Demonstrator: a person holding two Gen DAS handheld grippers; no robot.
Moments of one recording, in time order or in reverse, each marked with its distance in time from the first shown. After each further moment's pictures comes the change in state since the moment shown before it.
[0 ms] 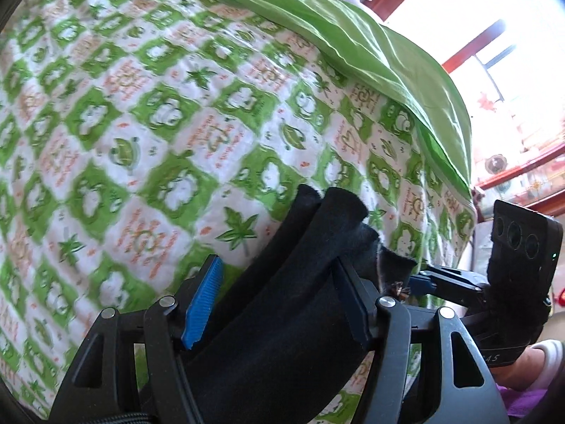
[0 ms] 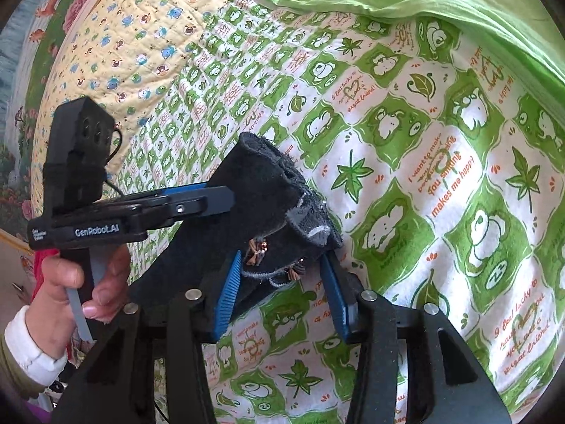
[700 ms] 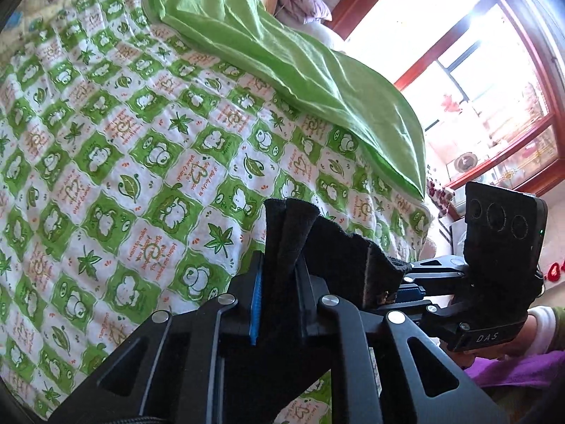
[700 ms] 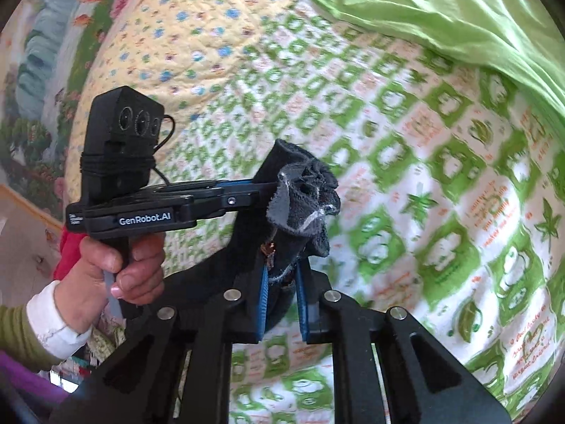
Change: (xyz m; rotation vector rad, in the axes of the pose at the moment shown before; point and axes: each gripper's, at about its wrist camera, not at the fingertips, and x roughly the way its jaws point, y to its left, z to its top) left arm -0.064 -0.010 -0.013 0.090 -0.121 -0.093; right arm -0.023 0.050 0.006 -0.160 -0.007 0.183
